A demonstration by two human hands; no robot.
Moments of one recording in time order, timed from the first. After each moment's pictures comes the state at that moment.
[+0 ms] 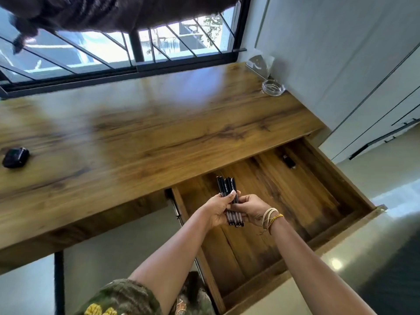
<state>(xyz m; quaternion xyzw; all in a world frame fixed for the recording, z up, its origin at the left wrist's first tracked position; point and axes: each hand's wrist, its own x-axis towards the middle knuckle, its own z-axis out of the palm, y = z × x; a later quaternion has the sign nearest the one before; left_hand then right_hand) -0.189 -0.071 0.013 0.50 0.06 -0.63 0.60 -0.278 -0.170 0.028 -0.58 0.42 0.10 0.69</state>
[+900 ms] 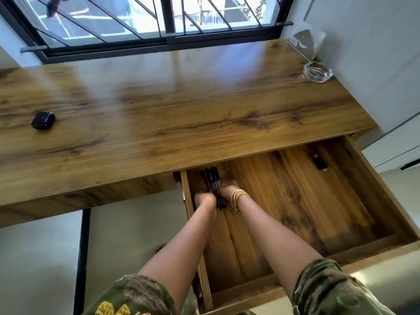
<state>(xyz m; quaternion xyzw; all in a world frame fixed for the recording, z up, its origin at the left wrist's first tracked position) -0.176 -0.074 -0.037 0.66 0.35 -0.31 0.59 -0.181 -0.159 -0.076 -0.67 0.44 0.19 0.57</state>
